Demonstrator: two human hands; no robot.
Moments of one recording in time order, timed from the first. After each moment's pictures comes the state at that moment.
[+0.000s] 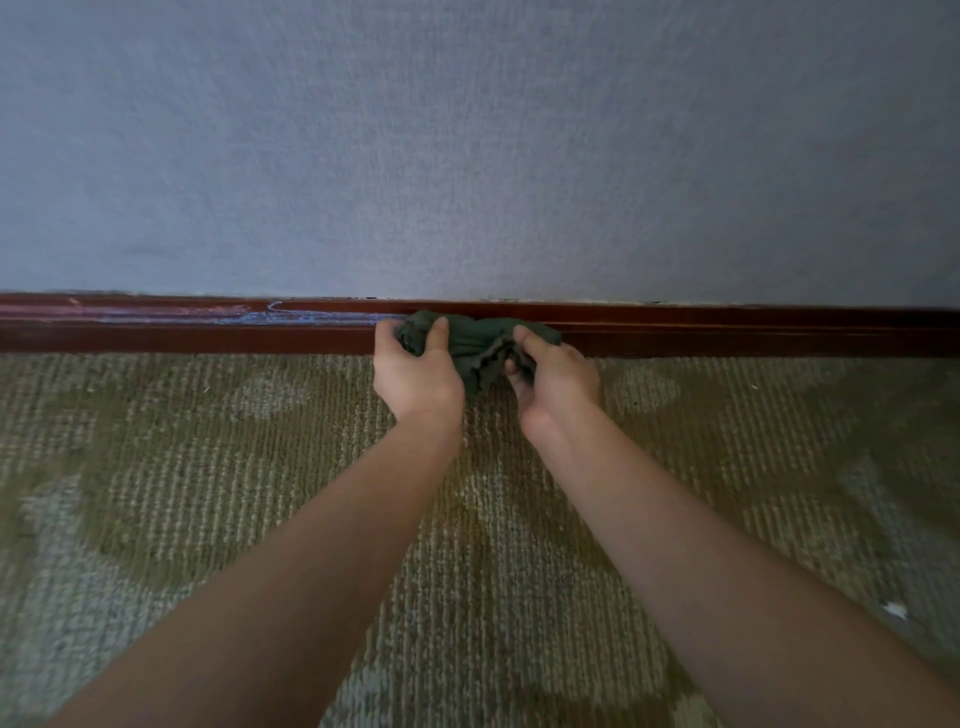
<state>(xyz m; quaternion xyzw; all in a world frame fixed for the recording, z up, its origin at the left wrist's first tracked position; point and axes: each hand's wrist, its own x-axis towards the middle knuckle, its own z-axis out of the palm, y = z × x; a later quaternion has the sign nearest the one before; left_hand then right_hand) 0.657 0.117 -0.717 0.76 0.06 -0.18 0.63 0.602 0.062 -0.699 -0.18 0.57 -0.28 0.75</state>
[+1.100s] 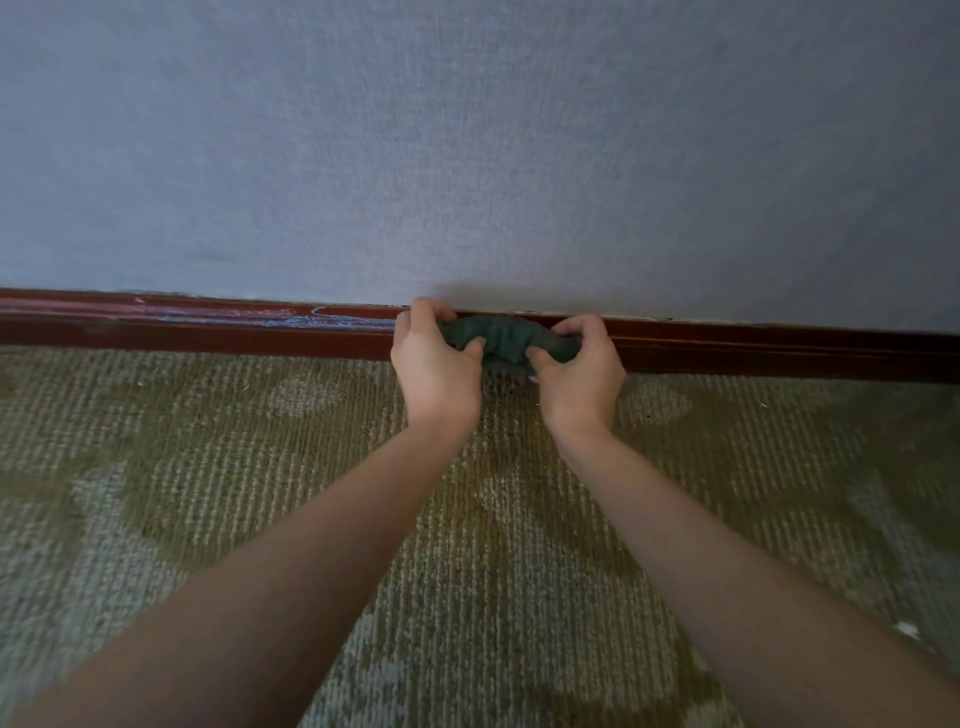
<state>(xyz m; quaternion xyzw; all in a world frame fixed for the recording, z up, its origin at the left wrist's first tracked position) 0.666 0.135 -0.696 0.87 -0.15 -0.09 0.46 0.594 0.067 -0.701 -0.68 0.53 -0.25 0.43</state>
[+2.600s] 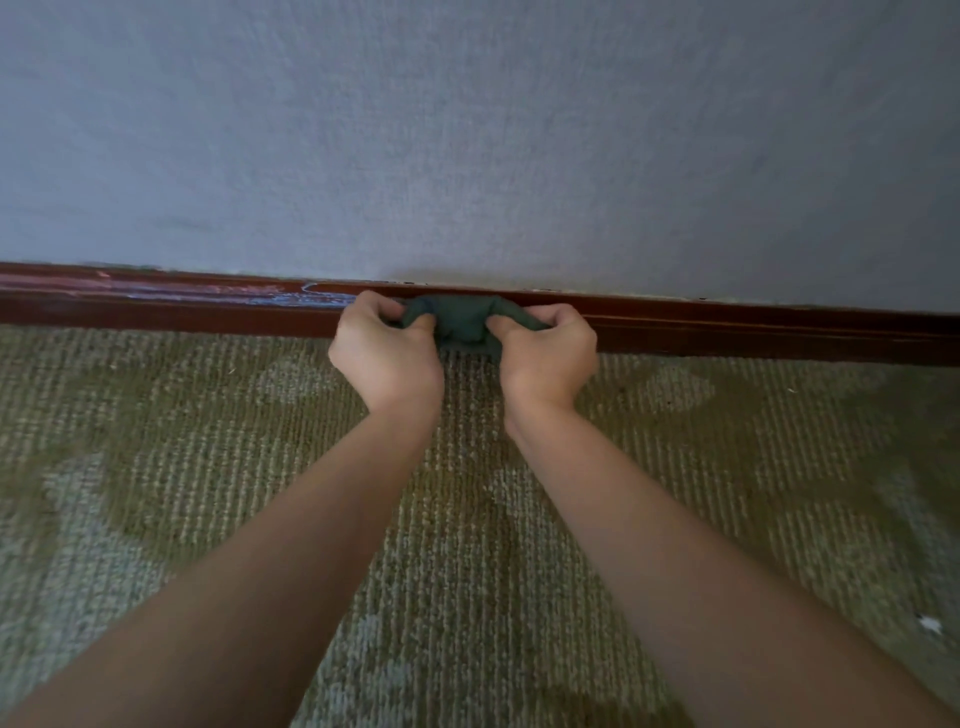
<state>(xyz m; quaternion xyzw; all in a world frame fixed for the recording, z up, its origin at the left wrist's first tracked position) 0.695 0.150 -0.708 0.87 0.00 -0.08 0.48 0.638 0.088 -0.710 -0.55 0.60 -0.29 0.51</state>
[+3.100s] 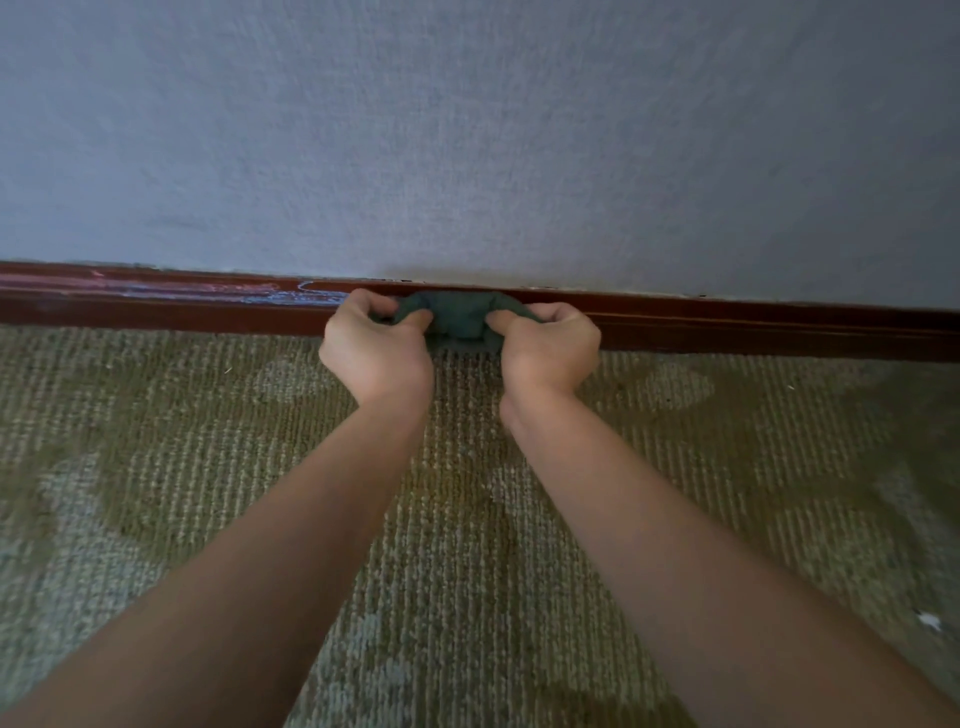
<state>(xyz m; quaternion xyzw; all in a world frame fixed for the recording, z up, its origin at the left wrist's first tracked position) 0.697 0.148 -0.706 0.85 0.03 -0.10 0.51 0.640 0.086 -0.704 -0.48 0.61 -0.29 0.56</state>
